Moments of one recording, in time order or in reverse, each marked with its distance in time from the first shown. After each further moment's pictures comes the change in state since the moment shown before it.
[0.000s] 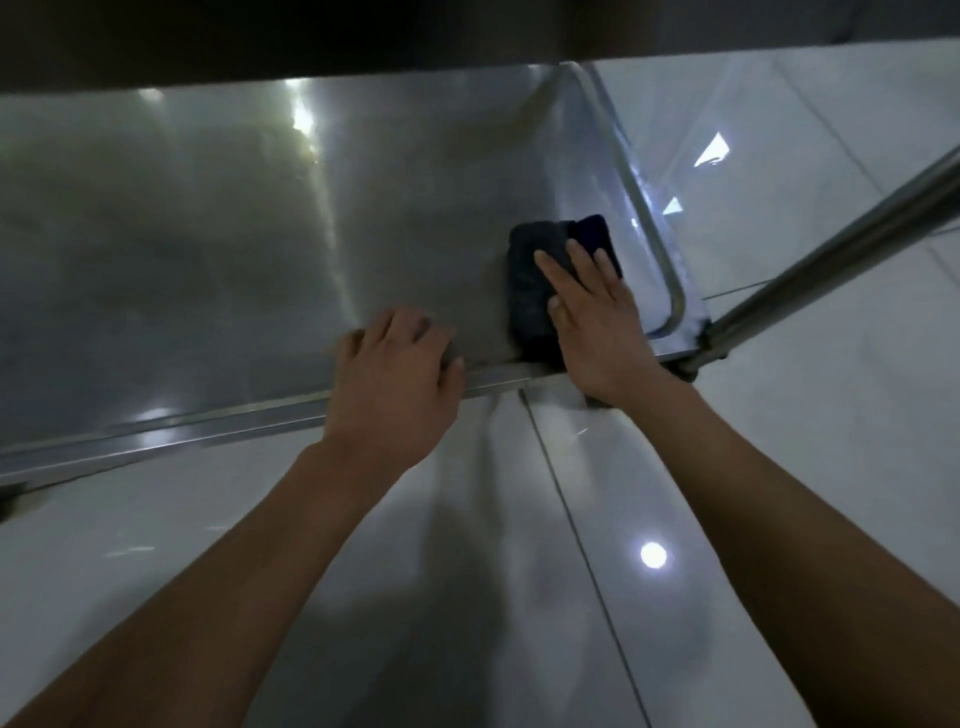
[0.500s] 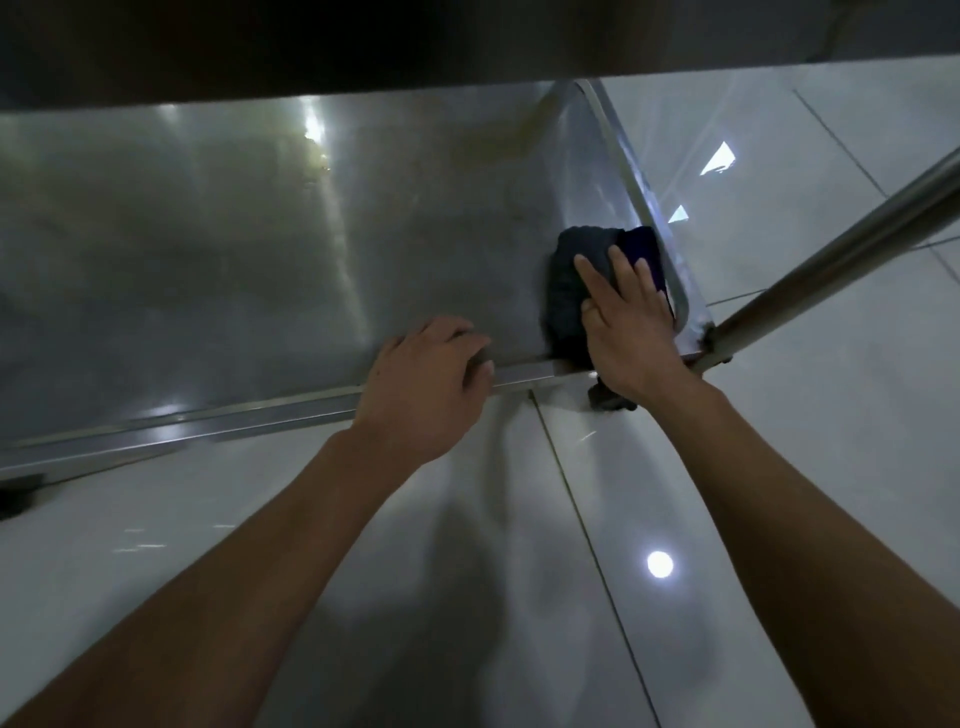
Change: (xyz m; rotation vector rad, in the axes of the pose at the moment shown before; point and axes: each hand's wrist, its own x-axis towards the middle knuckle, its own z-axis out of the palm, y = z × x) left_hand 0.005 0.003 0.005 -0.135 -0.059 0.054; right_hand -0.005 0.014 -0.006 0.021 -0.017 0.115
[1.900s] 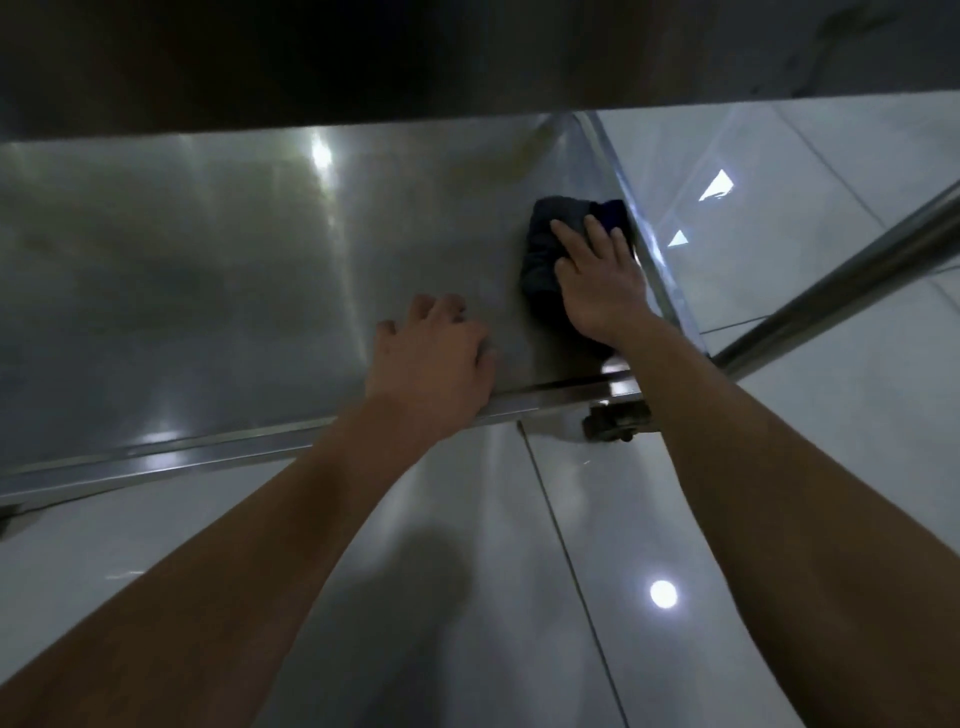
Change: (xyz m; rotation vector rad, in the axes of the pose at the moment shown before) left_hand 0.048 0.023 -0.006 0.192 -0.094 -0.071; right_hand 0.096 0.001 -0.004 0.000 -0.015 0.009
